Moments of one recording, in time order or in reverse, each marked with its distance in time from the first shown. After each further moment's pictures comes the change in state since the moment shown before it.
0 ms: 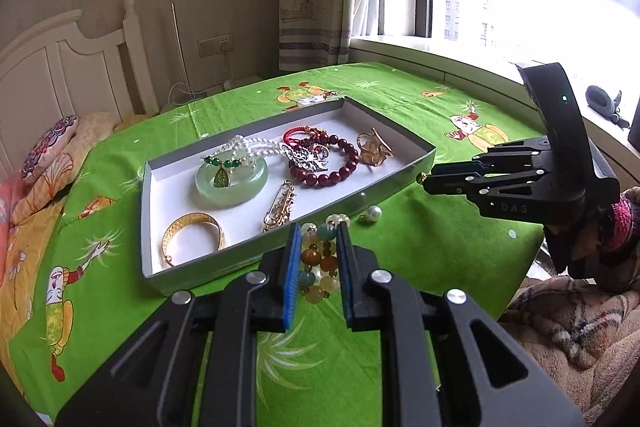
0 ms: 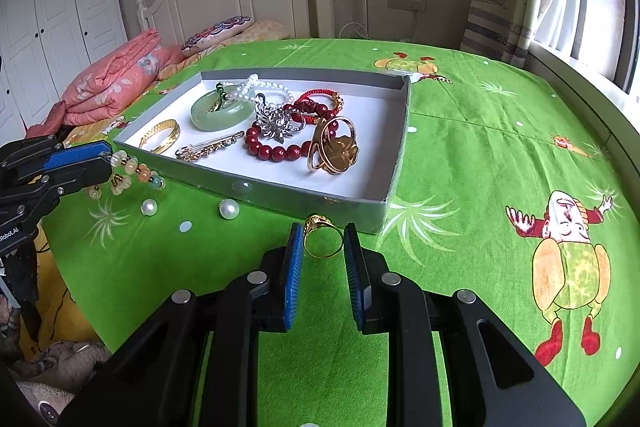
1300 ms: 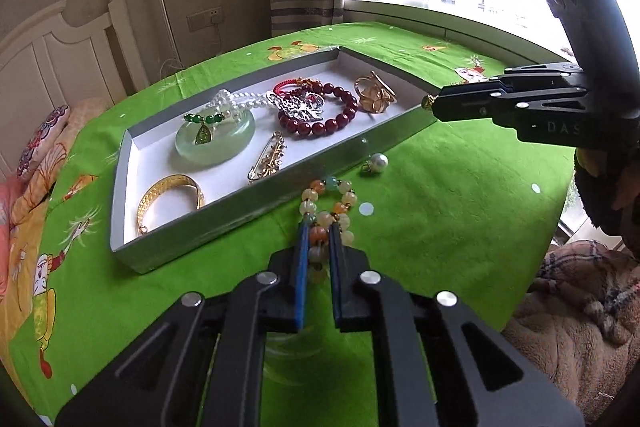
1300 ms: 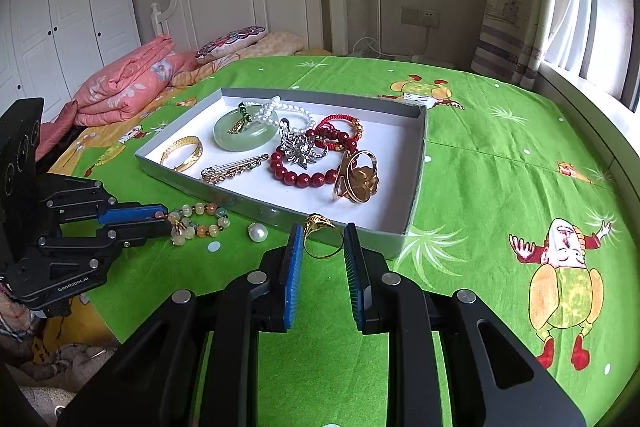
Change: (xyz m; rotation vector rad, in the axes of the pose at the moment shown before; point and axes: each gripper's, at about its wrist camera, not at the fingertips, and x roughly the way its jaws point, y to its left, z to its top) left arm 0.026 -0.004 -0.023 0.043 0.104 0.000; right arm -0.014 0.012 0.014 -0.036 -0.036 0.031
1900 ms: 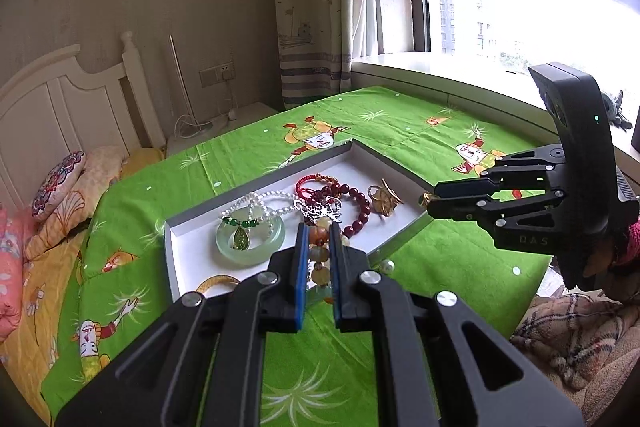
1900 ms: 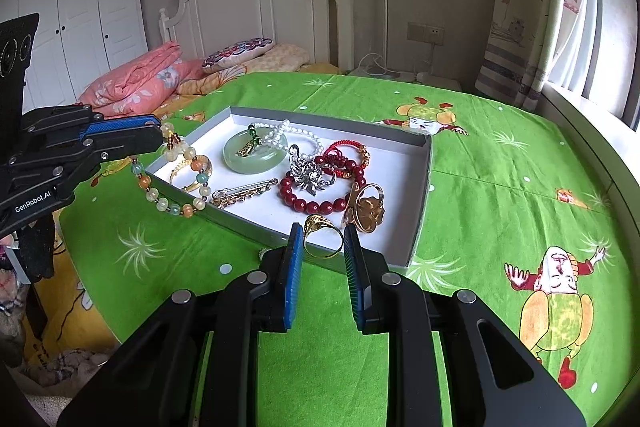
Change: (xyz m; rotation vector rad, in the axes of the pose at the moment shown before) left arm -0.046 0.011 0.065 0.025 -0.155 0.037; right arm -0.008 0.007 0.016 -0.035 -0.042 0.004
